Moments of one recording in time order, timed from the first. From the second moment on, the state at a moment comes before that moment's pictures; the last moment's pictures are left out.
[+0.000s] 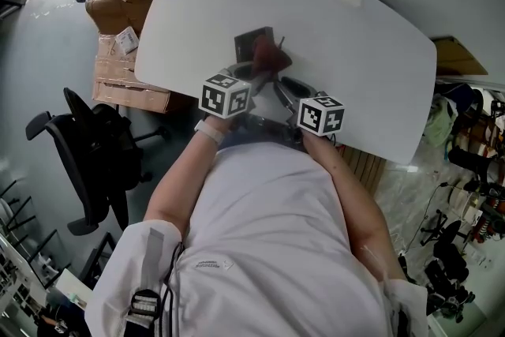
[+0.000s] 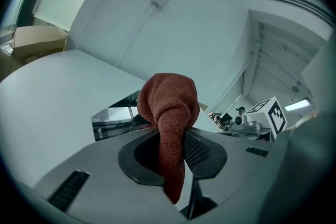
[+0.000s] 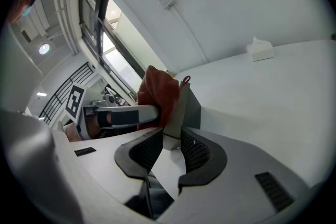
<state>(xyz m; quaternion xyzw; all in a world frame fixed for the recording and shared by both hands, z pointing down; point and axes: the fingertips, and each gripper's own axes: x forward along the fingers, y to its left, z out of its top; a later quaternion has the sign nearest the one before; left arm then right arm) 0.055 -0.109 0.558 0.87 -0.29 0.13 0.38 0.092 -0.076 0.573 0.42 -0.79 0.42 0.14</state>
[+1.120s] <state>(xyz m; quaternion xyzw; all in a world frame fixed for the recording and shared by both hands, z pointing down) -0.004 -0.101 0.639 0.80 -0.35 0.12 0.48 0.080 -0.081 0.572 0.40 -0.81 0.40 0.16</state>
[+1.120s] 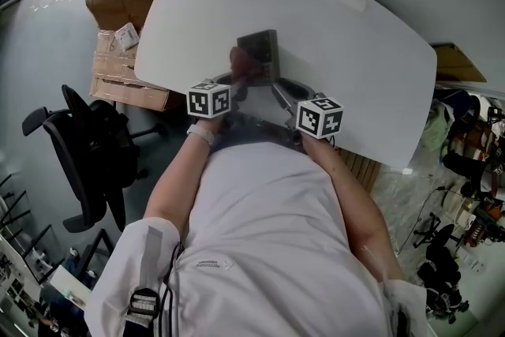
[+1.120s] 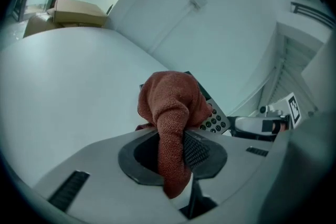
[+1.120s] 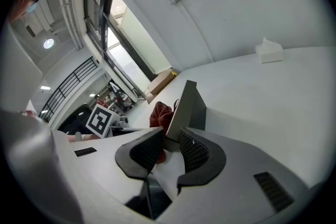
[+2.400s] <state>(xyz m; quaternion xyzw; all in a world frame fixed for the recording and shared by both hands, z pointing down) 0.052 -0.104 0.548 0.82 -0.29 0.02 0.49 0.108 -0.071 0.568 0.41 -0.80 0.41 0.15</state>
